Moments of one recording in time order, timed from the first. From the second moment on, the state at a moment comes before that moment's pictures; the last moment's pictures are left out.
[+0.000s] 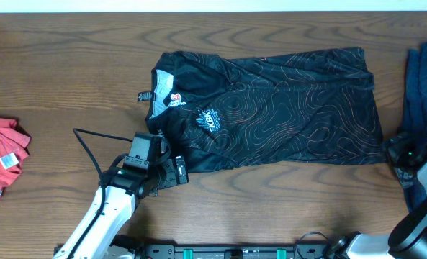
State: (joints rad) left arm -0.28 1.14 0.52 -0.60 0.17 -0.49; right arm -0.69 1.61 0.72 -0.30 -0.15 0.51
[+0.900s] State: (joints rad) left arm -0.28 1.14 0.52 -0.58 0.18 -0.50; right arm -0.64 1.63 0.71 -0.42 -0.33 0.61
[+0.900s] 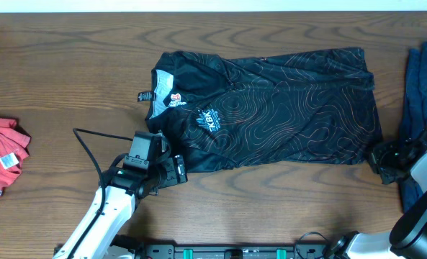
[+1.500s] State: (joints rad) left arm -0.28 1.28 0.52 -0.40 0.20 -0.62; right arm -0.64 1.64 0.71 -0.42 -0.35 0.59
